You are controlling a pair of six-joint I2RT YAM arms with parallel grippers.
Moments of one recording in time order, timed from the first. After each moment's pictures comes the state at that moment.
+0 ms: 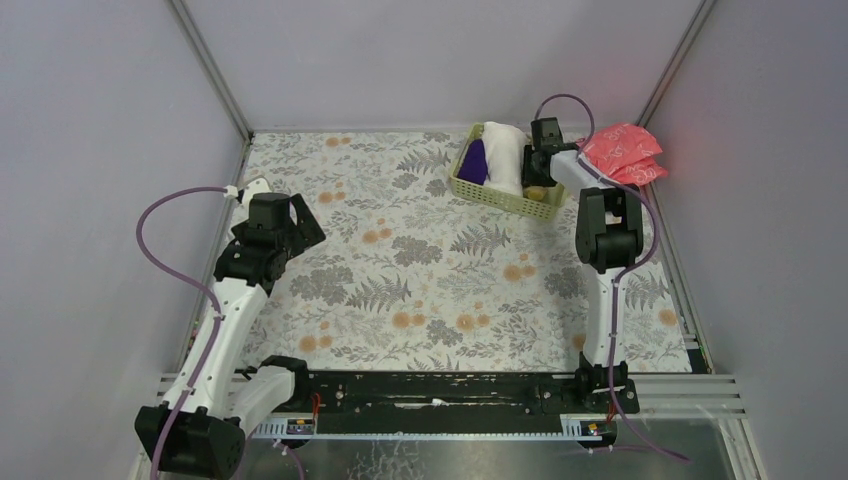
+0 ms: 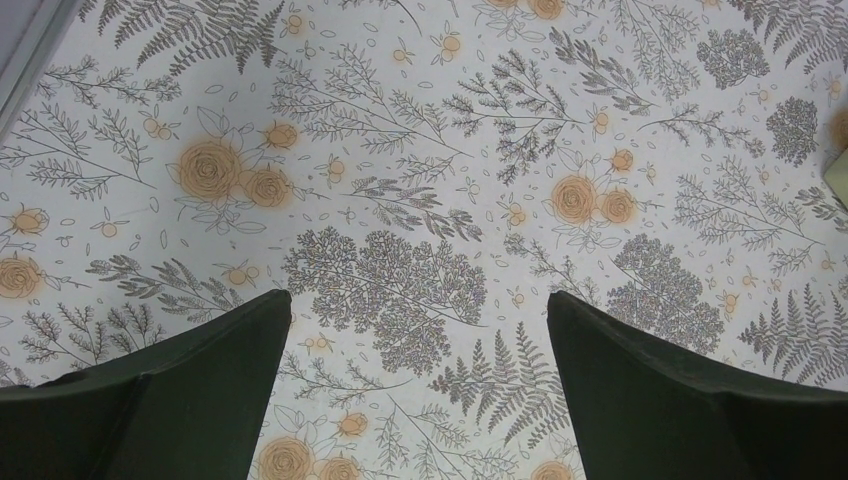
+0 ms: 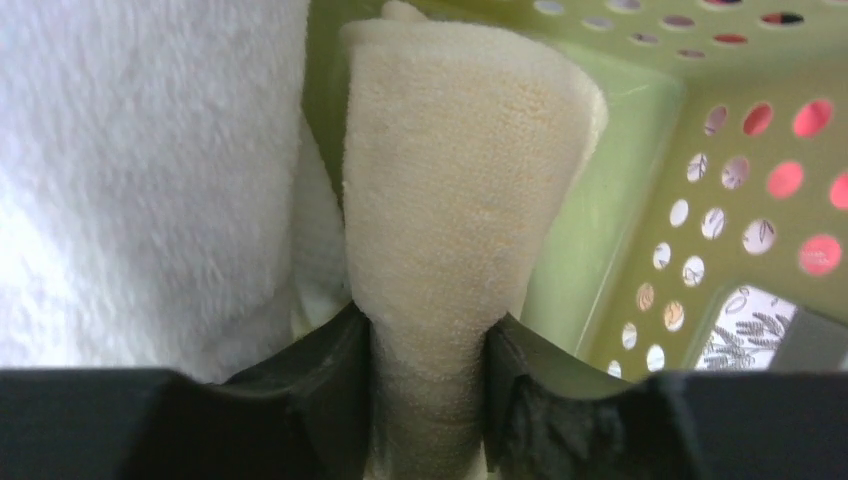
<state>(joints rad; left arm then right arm) -0.12 0.96 0.93 -0.71 -0.31 -0.53 0.14 2.30 1.83 -0.48 0.16 0.17</state>
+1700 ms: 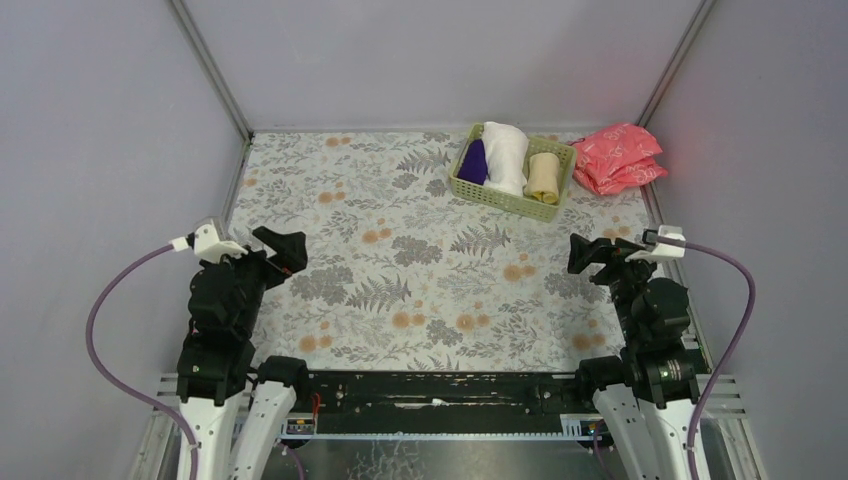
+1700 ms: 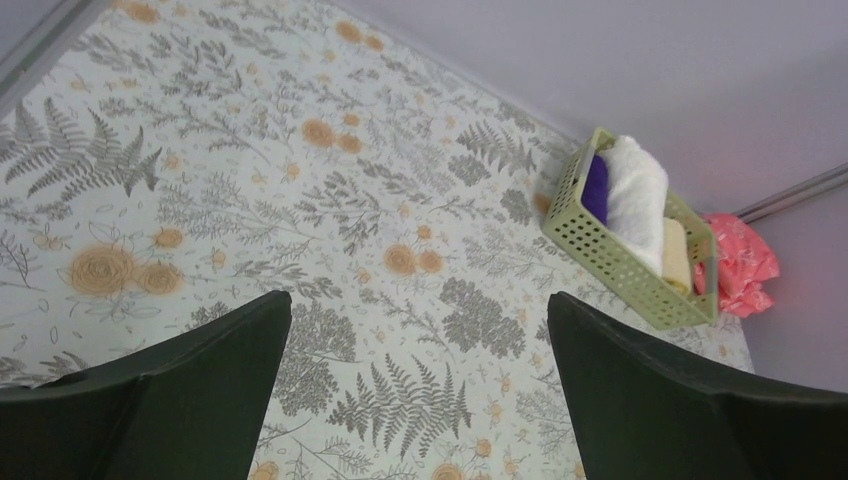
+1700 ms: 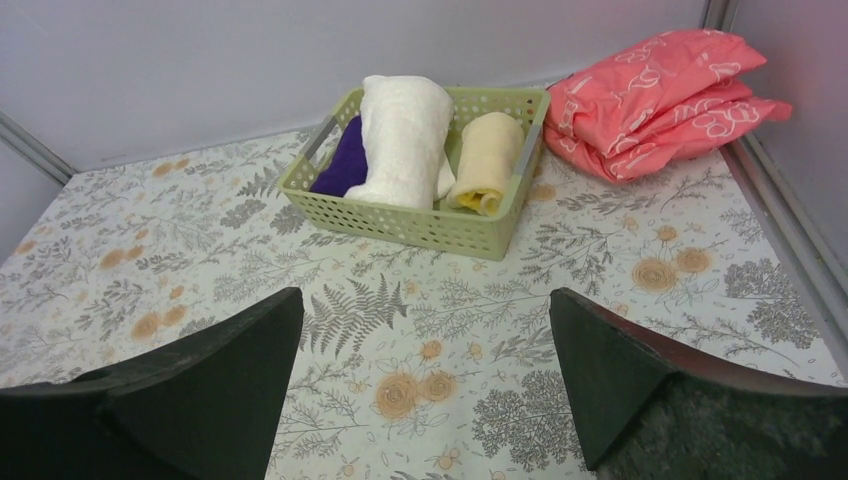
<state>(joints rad) -0.09 0.40 0.86 -0.64 -0.11 -0.53 0.14 0.32 0.67 -0.40 0.09 0.26</state>
